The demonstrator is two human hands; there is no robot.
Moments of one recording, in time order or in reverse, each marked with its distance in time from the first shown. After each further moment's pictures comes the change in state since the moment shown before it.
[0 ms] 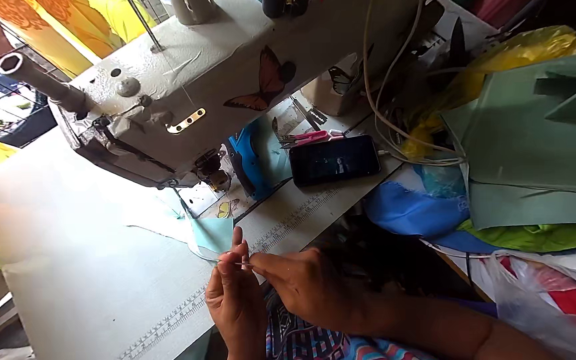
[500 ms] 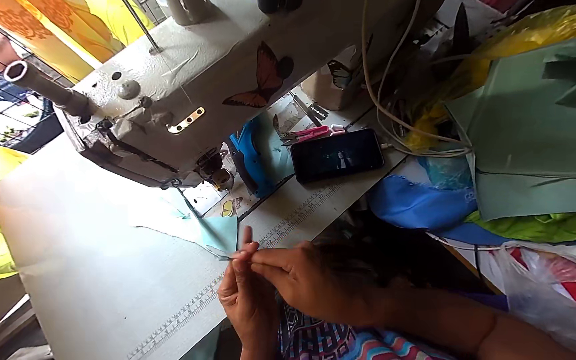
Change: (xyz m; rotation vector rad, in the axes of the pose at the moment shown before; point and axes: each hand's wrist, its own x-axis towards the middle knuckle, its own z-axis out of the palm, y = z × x) left_hand -0.006 -0.004 0.003 0.079 0.005 0.012; right_hand 0.011 -0.008 -0.005 0.237 -0.154 0.209
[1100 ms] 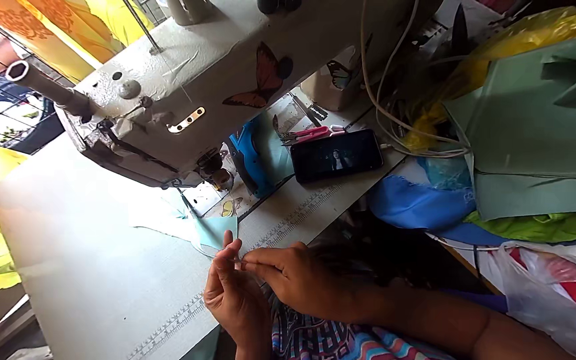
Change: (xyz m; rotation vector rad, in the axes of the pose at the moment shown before) left_hand 0.009 0.003 0.000 0.108 0.181 0.095; right_hand 0.003 0.006 0.010 0.005 -0.015 0.007
